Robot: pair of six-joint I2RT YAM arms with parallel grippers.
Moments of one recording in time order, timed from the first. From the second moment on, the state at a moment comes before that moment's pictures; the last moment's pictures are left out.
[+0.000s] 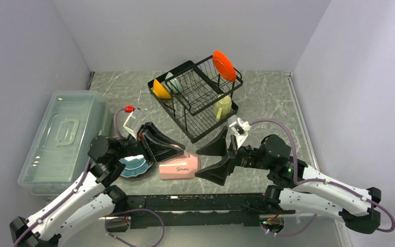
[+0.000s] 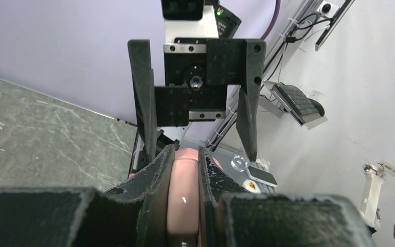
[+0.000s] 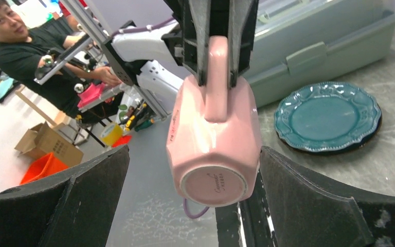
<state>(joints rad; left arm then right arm) -0.69 0.67 0.61 0.55 0.78 -0.85 1.13 0.69 0.77 0.09 -0.34 0.52</state>
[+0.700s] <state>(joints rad) -0.69 0.65 0.61 0.55 0.73 -0.85 1.16 0.81 0.77 0.05 -0.35 0.52</state>
